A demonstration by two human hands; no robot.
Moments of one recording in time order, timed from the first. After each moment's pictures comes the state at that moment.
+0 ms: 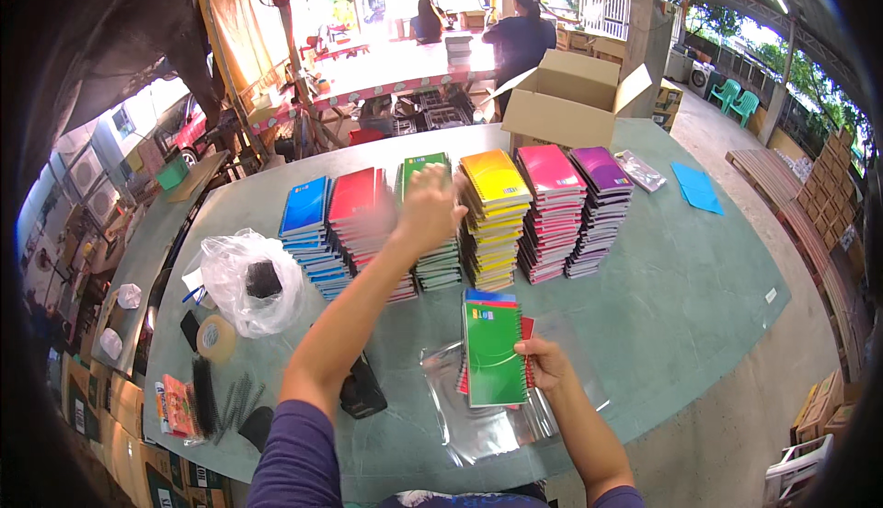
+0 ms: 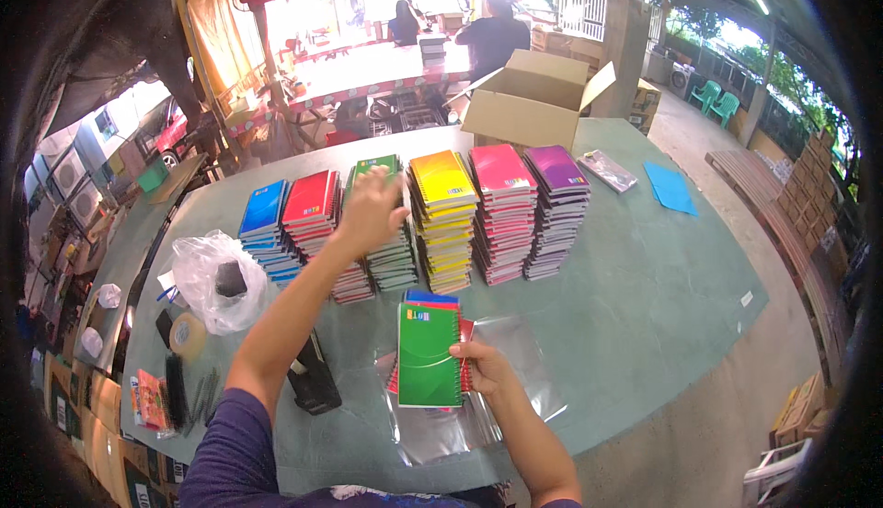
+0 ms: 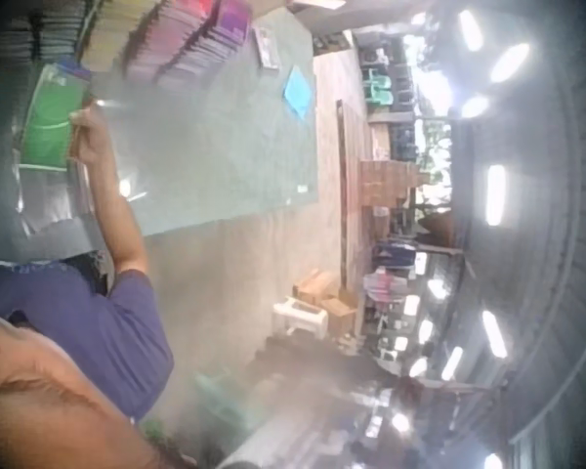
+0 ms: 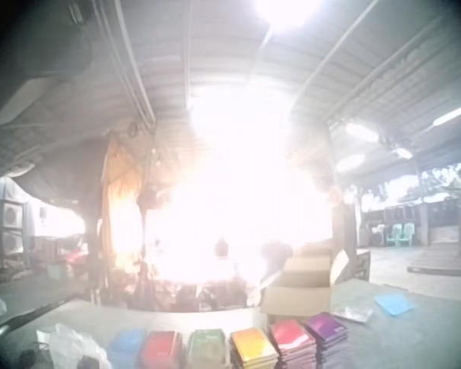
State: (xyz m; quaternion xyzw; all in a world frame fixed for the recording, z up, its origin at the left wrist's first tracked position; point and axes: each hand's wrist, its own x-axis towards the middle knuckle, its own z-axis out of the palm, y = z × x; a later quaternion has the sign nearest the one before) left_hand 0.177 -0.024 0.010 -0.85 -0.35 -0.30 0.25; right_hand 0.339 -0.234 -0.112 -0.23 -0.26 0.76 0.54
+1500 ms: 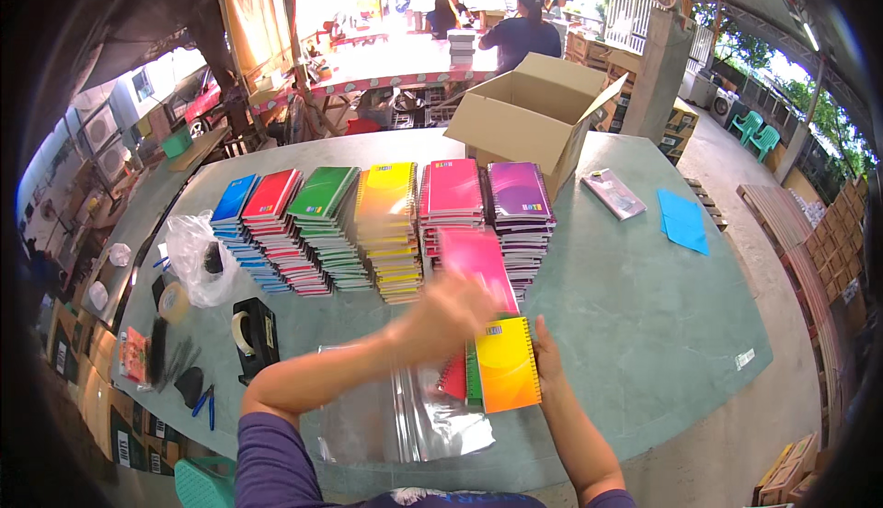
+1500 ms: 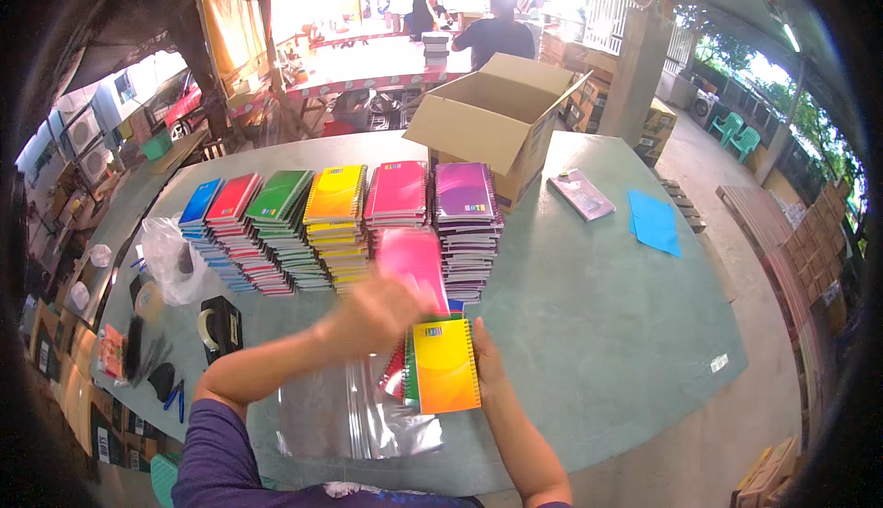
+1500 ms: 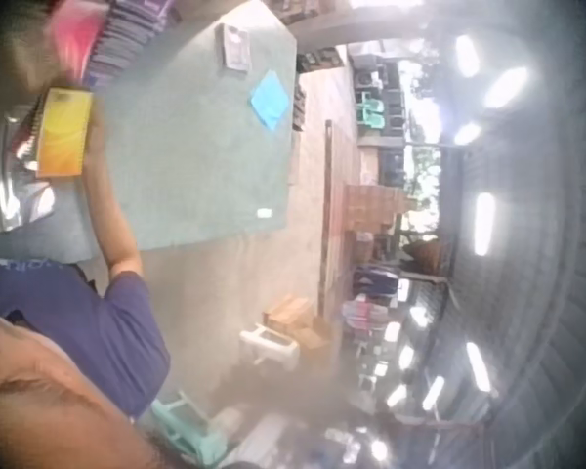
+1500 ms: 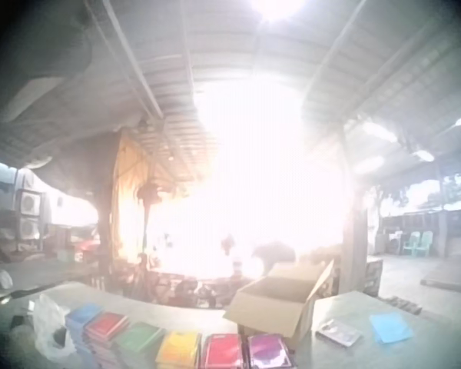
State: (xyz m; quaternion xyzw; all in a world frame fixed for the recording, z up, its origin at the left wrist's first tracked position) left_hand 0.367 -0.170 0.008 -0.92 -0.17 -0.28 0.19; right_hand 0.554 -0.239 -0.095 -0.18 -0.05 0.82 0.54
